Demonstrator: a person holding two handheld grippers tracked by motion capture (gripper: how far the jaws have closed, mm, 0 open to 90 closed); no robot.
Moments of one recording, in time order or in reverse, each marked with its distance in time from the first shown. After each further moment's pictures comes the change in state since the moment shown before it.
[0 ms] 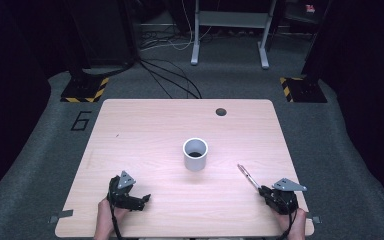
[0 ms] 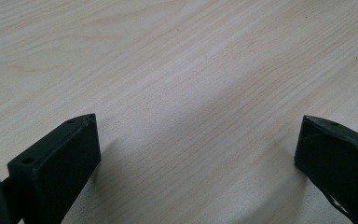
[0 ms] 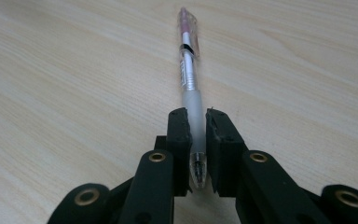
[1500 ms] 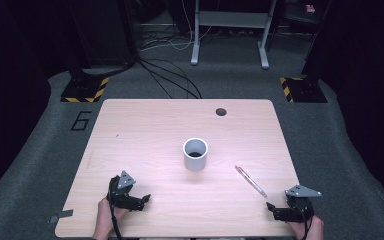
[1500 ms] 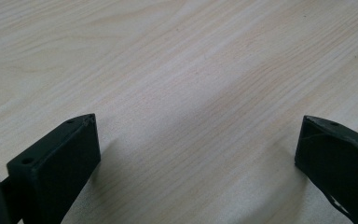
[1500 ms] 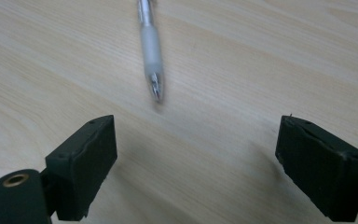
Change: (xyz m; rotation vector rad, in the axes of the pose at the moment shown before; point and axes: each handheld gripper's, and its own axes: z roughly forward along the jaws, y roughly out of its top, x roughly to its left) left arm 0.001 0.000 -0.001 0.007 -0.007 0.005; right arm -0.021 -0.020 -0.030 0.106 -0.024 0.017
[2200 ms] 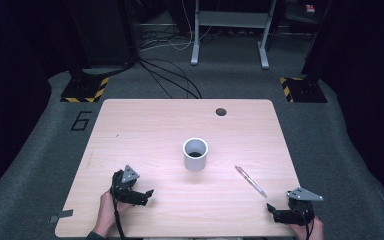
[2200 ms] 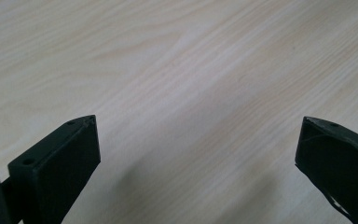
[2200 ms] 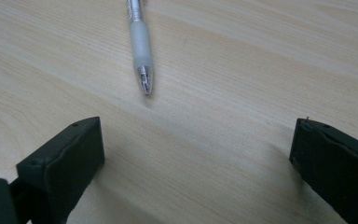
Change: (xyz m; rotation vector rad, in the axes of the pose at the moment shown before) left arm -0.002 0.019 -0.002 0.005 0.004 0.014; right arm -0.002 -0.013 0.004 -0.056 -0.024 0.018
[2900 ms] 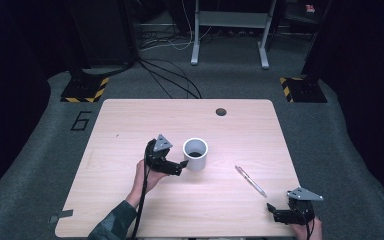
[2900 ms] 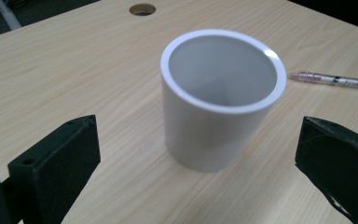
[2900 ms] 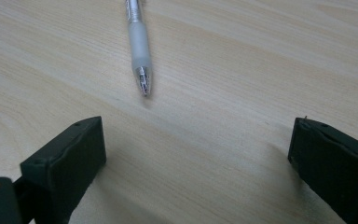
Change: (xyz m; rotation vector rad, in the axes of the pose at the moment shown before) left arm -0.032 0.125 0.033 -0.193 -0.123 0.035; right arm -0.001 0.000 0.000 -0.004 0.005 -0.001
